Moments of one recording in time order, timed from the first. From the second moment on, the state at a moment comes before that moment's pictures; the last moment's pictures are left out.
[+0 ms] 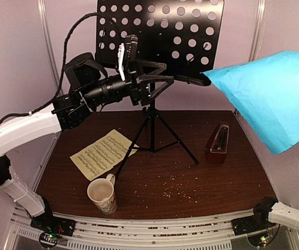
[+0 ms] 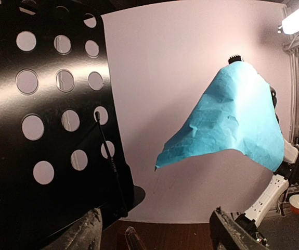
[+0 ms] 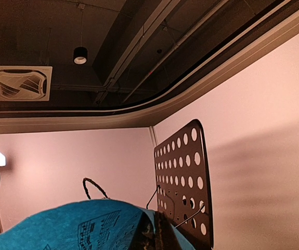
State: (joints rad) left arm -0.97 1.52 1.51 0.29 0.45 -0.03; right arm 0.51 0.58 1.10 0.19 -0.22 0.47
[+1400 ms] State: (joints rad) left arm -1.09 1.48 0.86 0.67 0.19 0.28; right arm 0.51 0.71 0.70 0.04 -0.36 0.97
